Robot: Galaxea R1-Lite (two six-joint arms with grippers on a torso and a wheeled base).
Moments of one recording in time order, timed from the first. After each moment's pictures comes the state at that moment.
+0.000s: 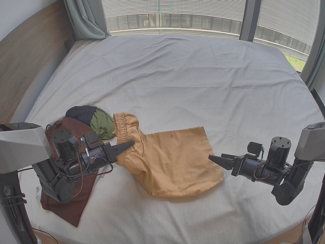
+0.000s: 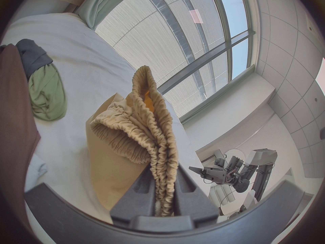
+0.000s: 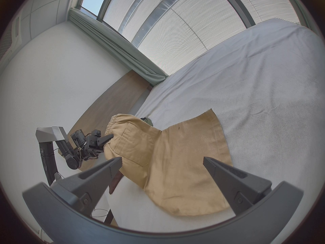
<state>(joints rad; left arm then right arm) -0.26 2.16 -0.55 -1.55 -0.61 -0.66 0.32 2.12 -0.38 -1.54 0.48 0.47</state>
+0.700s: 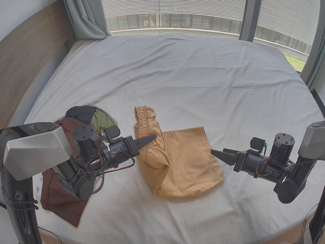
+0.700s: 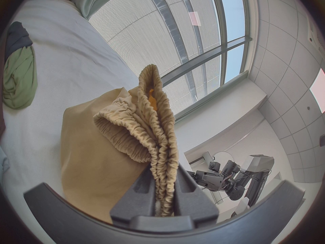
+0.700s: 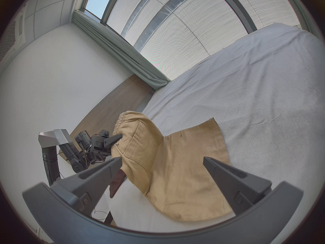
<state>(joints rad) -0.39 2.25 -0.74 -1.53 -0.57 -0.76 0.31 2.08 -0.38 -1.54 0.48 0.47</state>
